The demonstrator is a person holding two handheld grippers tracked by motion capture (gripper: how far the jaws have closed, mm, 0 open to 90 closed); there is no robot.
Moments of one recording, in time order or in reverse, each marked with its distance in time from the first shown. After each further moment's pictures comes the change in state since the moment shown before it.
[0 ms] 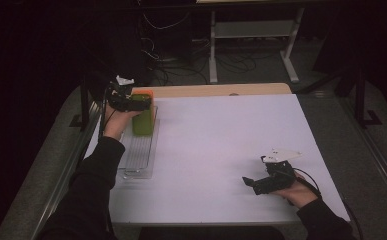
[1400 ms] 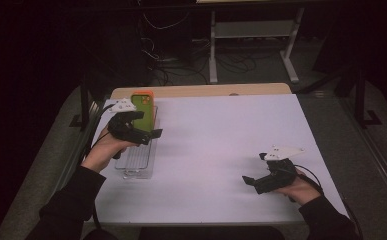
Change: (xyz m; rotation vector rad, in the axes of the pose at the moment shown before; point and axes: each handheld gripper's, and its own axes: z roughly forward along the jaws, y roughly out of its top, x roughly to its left) left arm -0.052 -0.040 -0.085 -0.081 -0.500 0.152; right arm -0.001 0.011 -0.009 -0.028 0.059 -0.043
